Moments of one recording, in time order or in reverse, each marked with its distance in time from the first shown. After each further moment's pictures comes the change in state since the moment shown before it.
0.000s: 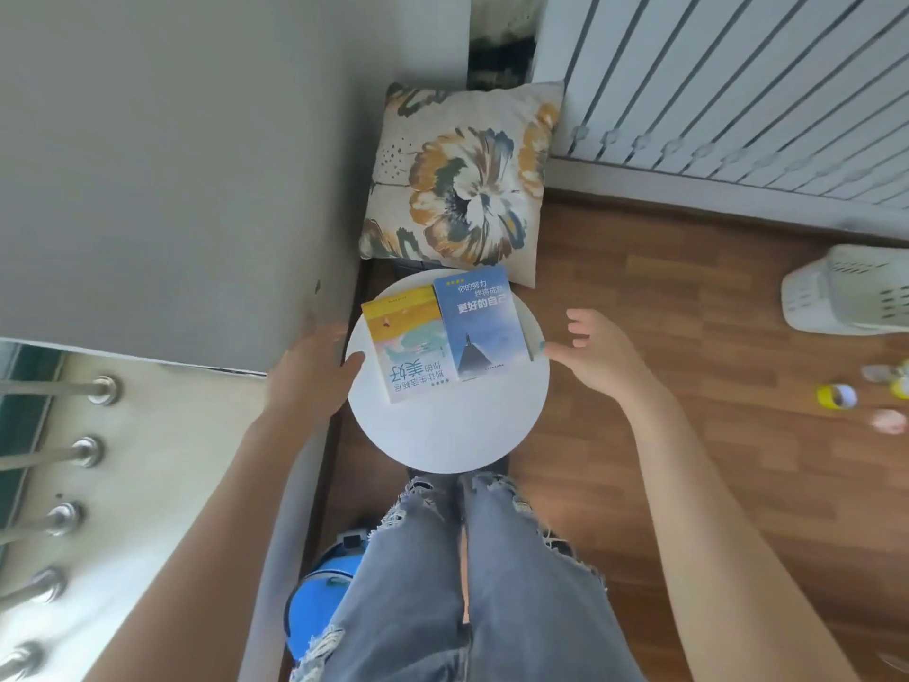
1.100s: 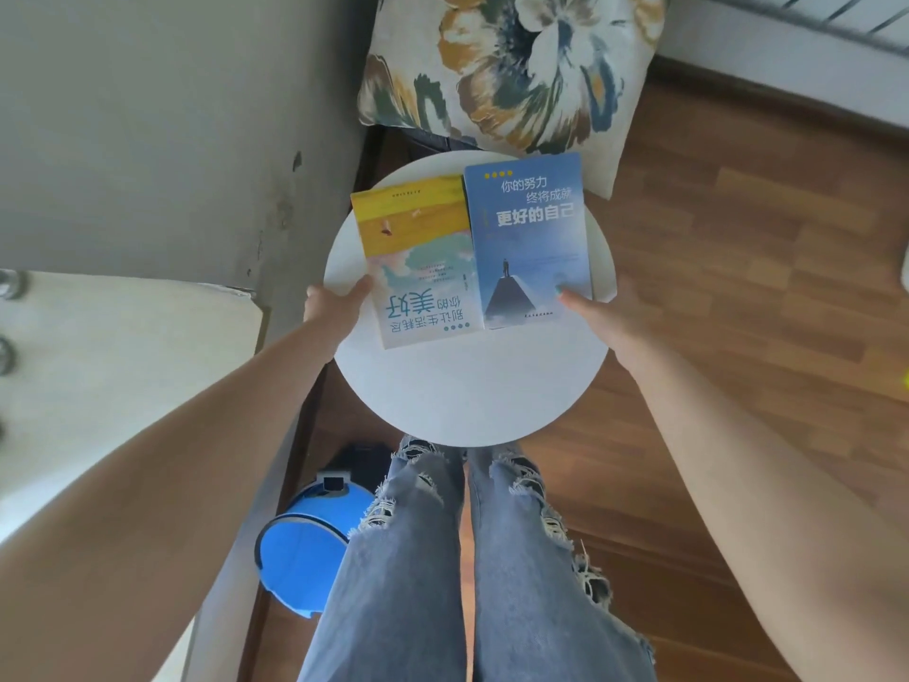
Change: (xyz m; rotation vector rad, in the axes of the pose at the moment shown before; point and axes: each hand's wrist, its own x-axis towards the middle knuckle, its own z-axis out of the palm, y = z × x) left_hand 0.157 -0.102 0.214 -0.502 -0.119 -0.641; right_hand 0.176 0.118 0.131 0.272 -0.010 0.144
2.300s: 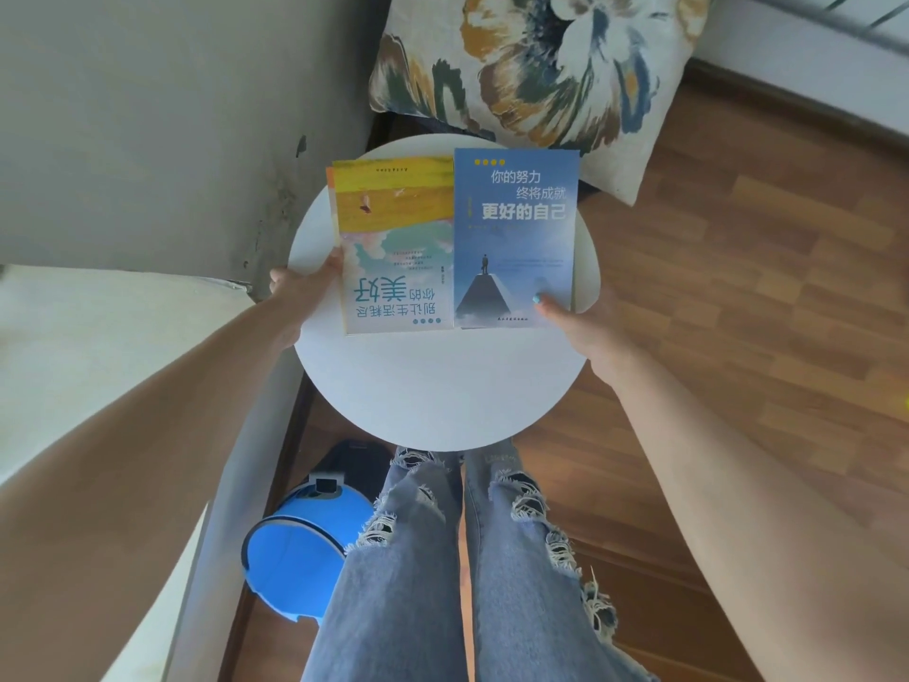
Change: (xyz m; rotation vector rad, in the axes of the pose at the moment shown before) left_hand 0.055 -0.004 -0.026 -0.125 -0.018 -0.104; right_hand 0.019 0.005 0.046 0.097 -0.113 -0.086
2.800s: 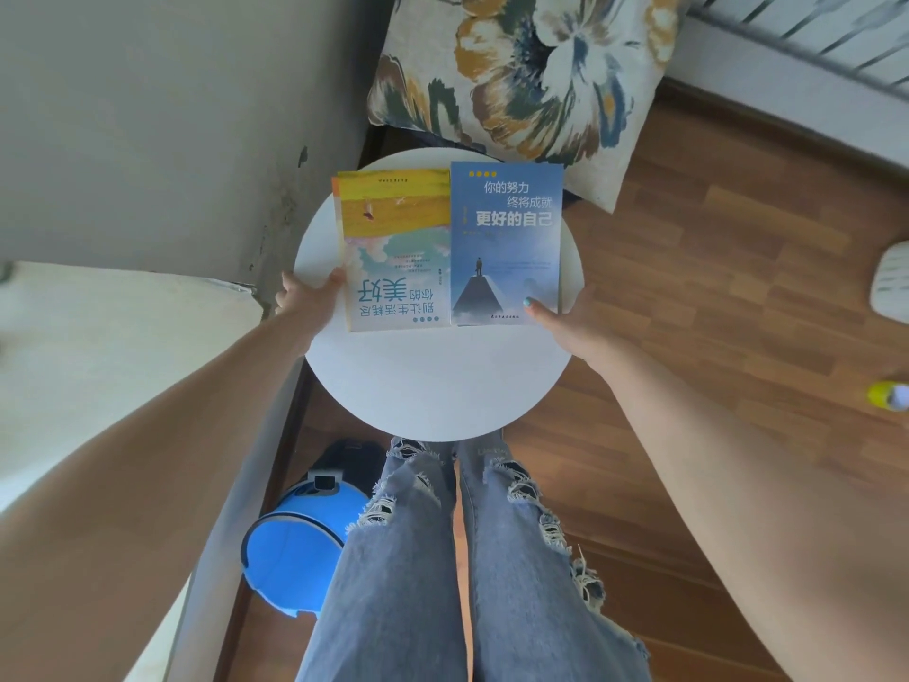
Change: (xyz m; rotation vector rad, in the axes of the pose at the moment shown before) left_hand -0.026 -0.006 -0.002 0.154 0.048 0.053; right_hand -0.014 -0.022 0.001 -0.465 -0.057 0.253
